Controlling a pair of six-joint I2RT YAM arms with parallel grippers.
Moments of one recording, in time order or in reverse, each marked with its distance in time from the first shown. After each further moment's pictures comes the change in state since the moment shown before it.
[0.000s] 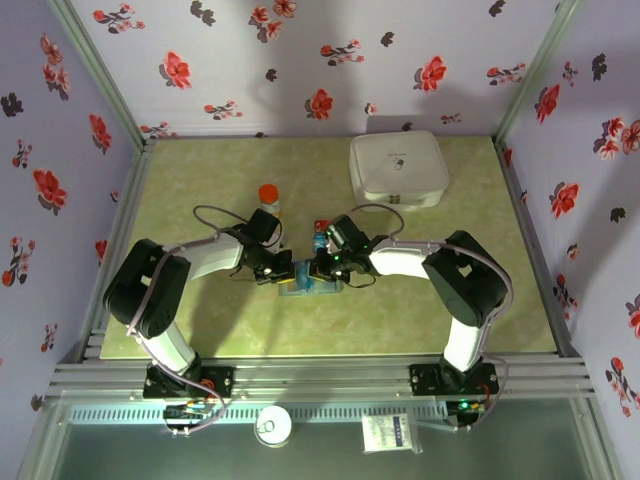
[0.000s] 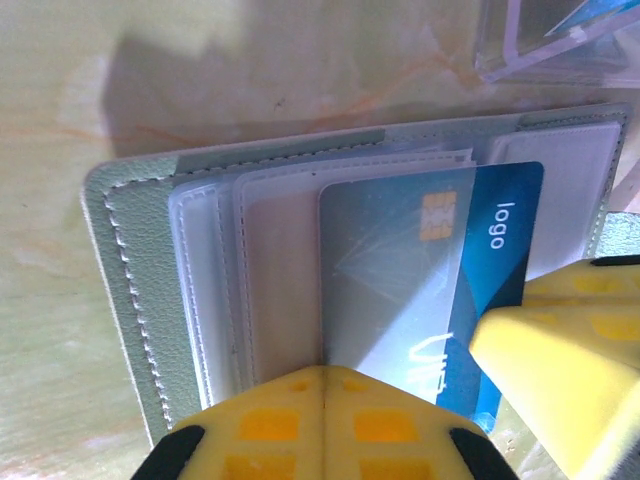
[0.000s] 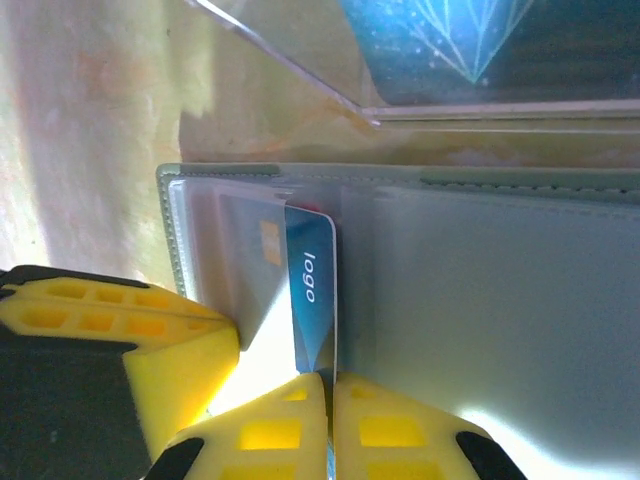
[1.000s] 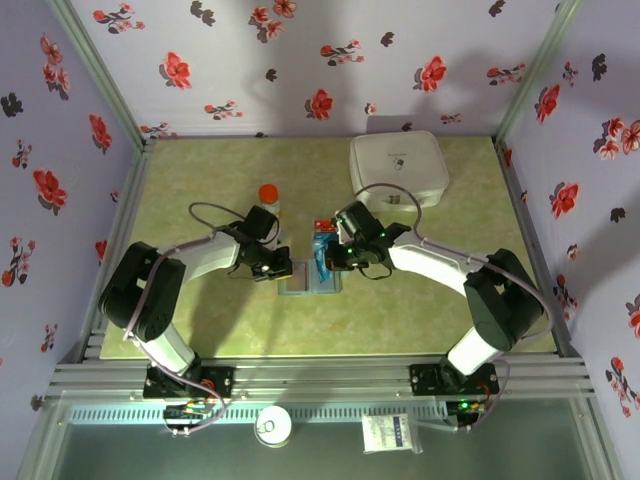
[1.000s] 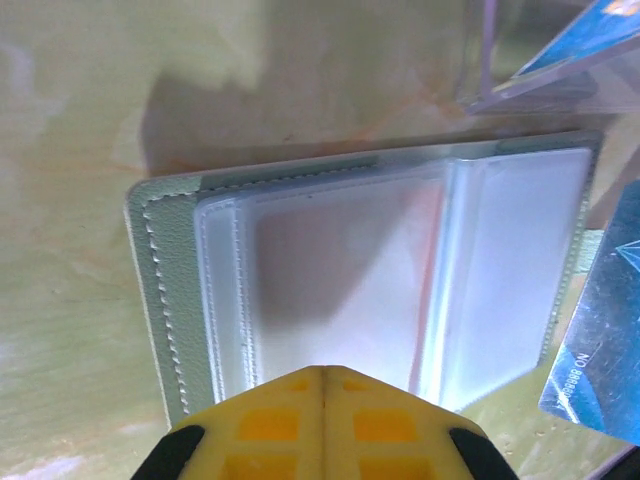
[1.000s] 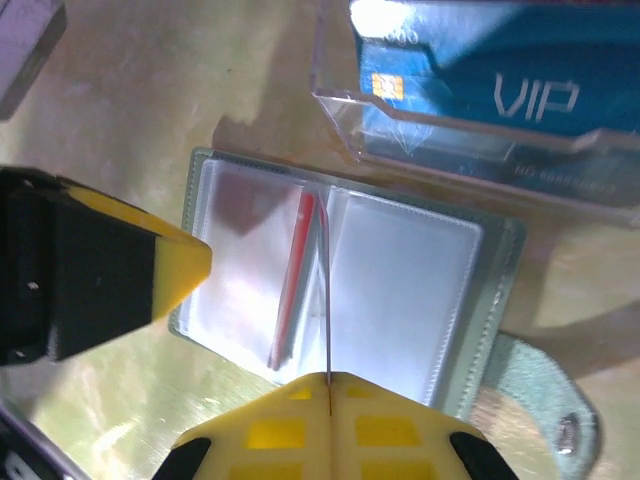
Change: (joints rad) left arm 0.020 -0.039 0.008 -0.014 -0.018 0.016; right arm -0.031 -0.211 0.082 -0.343 0.150 -0.356
